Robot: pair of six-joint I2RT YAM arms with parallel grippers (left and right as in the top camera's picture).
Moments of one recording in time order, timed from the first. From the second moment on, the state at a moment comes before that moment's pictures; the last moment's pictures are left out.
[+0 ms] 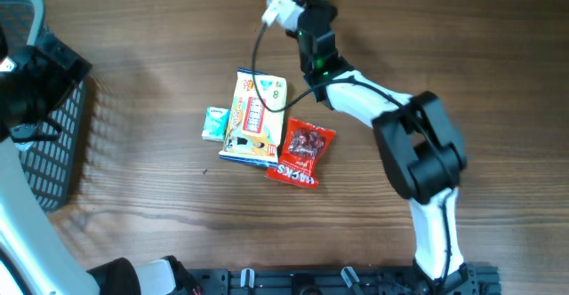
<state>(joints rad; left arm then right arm) 0.33 1.50 2.19 -1.68 0.02 -0.56 0.50 2.25 1.47 0.65 0.44 -1.08</state>
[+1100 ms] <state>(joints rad) 0.33 1.50 2.19 -1.68 0.02 -0.56 0.43 2.41 1.65 0.76 0.41 -0.95</state>
